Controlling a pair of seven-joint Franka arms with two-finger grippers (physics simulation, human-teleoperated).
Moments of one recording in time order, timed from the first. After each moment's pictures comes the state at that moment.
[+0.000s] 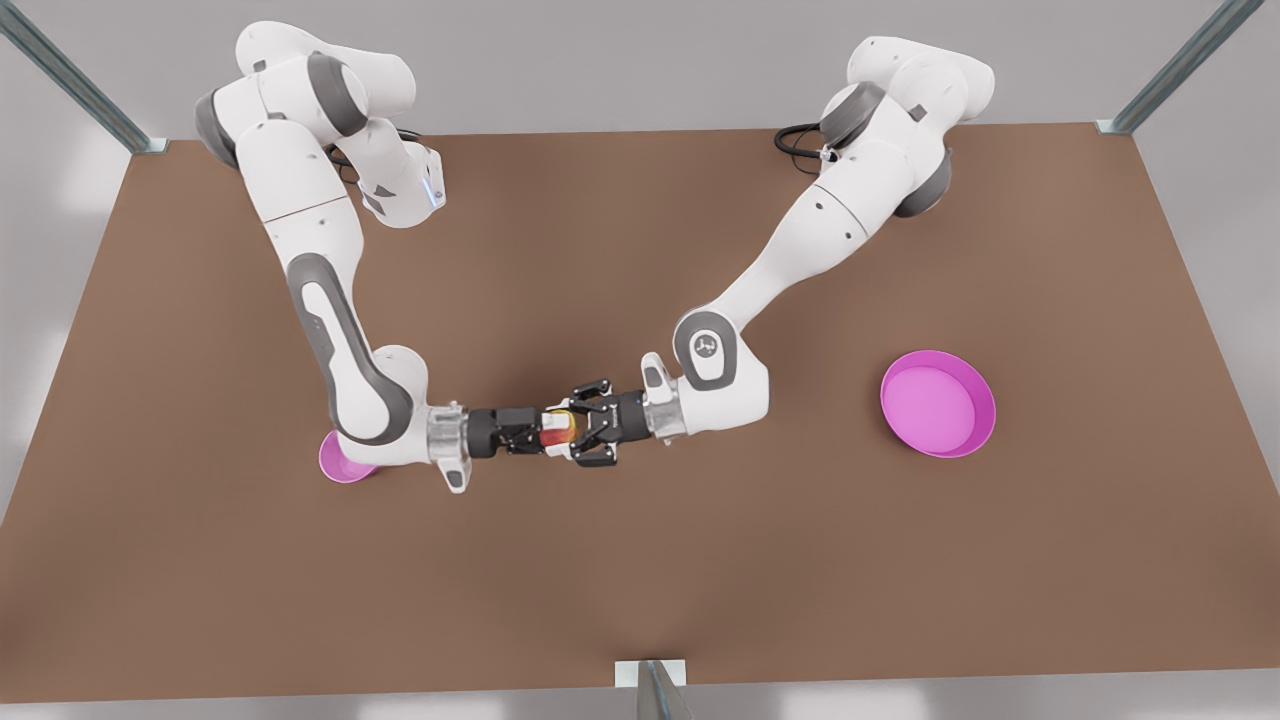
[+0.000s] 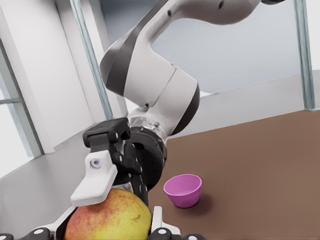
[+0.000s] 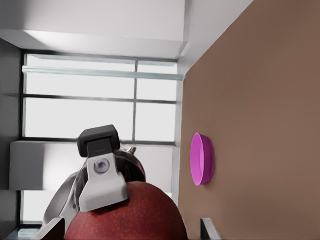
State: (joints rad) left arm -0.38 0.97 -0.52 -1.14 -1.42 2.56 2.32; right arm 0.14 0.65 0.18 -1.67 1.62 1.88 -0.80
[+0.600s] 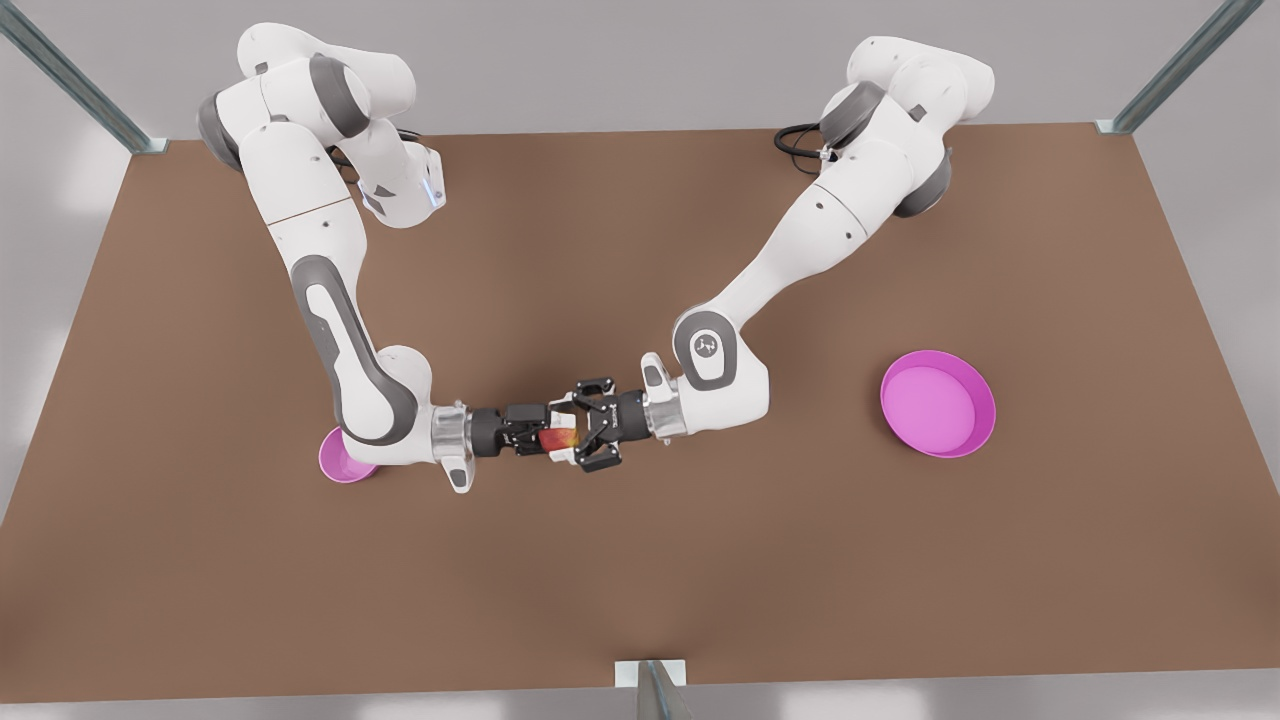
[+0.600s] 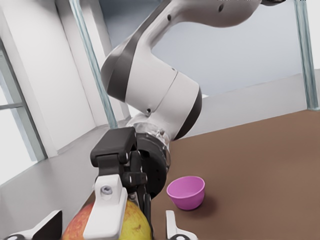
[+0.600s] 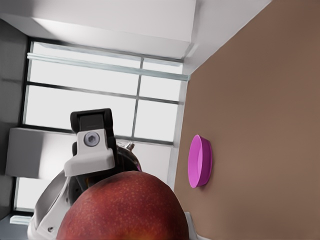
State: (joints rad) left arm -0.38 0.97 -0.52 -1.14 -1.45 2.56 2.35; right arm 0.14 0.65 0.18 -1.67 1.62 1.88 -0.88
